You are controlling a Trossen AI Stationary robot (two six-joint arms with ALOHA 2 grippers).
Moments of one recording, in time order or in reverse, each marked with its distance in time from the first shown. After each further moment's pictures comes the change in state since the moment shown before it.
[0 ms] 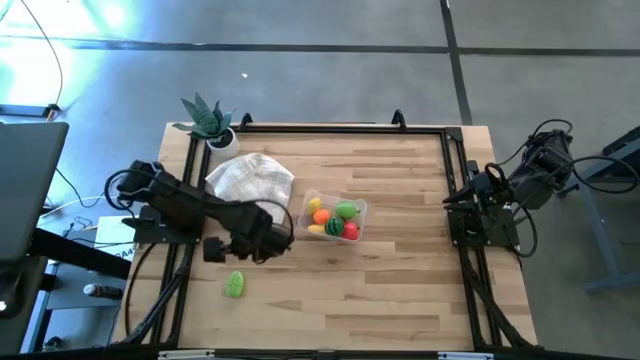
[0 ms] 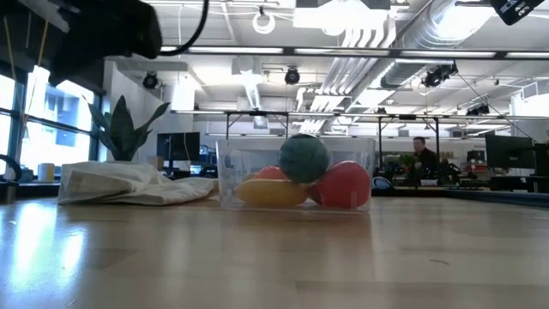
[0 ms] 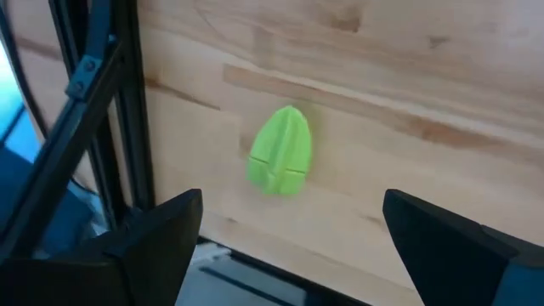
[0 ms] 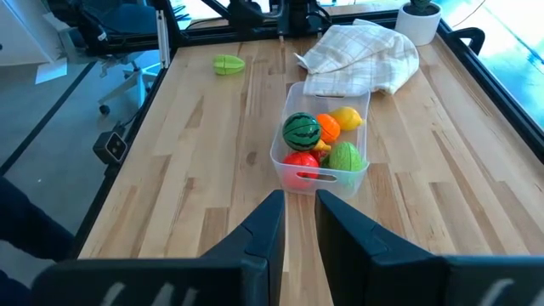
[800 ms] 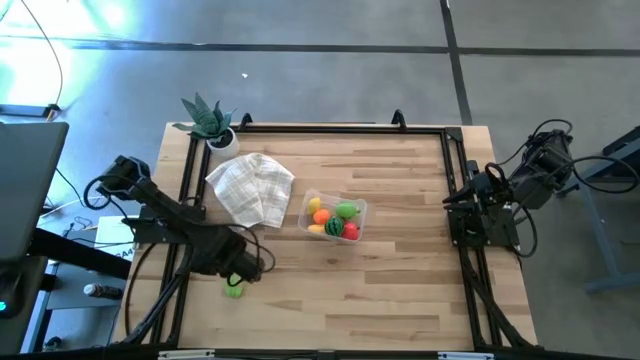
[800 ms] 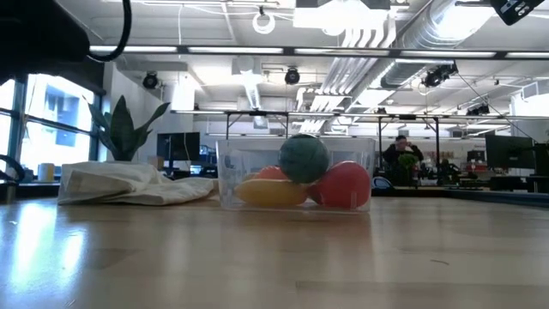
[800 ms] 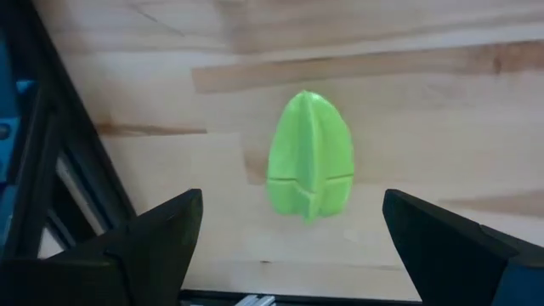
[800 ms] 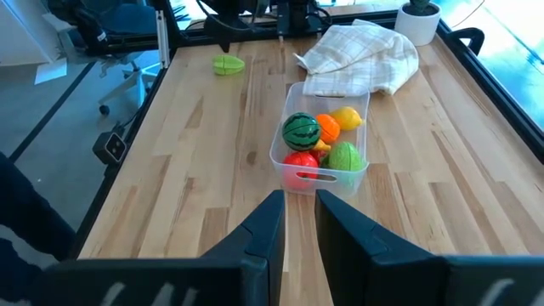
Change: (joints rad) left arm -0.240 -0.154 -0.331 0.368 -0.079 0.031; right arm 0.000 0.000 0.000 0.000 0.000 0.000
